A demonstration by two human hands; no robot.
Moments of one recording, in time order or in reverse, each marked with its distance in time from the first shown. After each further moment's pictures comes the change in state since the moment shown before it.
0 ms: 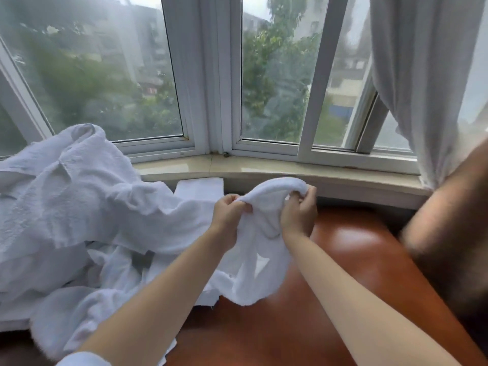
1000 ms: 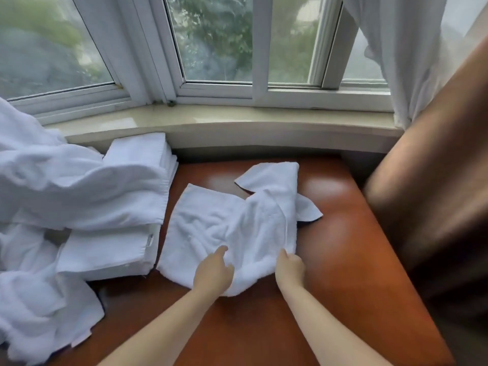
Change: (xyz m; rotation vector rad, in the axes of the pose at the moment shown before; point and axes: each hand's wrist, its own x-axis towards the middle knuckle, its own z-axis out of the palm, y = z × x) left_hand -0.035 -0.220 0.085 1.223 -0.158 -0.196; right_hand 0.008 0.215 -0.162 -0.556 -0.318 0.715
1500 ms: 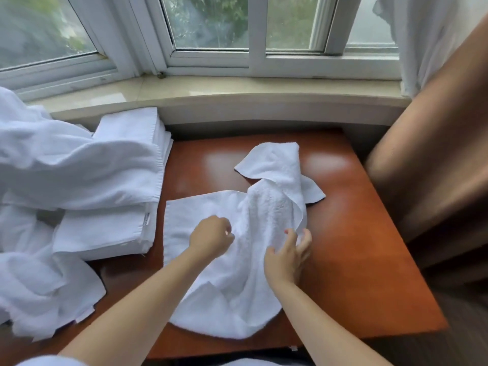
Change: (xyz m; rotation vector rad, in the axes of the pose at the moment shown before) left_hand 0.012 0.015 -0.027 0.284 0.031 0.150; right_hand -0.039 0.027 0.015 -0.209 0.260 -0.281
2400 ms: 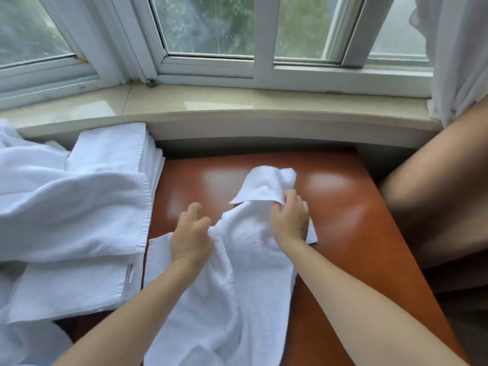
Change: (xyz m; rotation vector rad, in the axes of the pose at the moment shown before) left_hand 0.094 -0.029 -0.017 -0.075 0.516 0.109; right_hand 0.156 -0.102 0.015 -0.003 0.099 -0.306
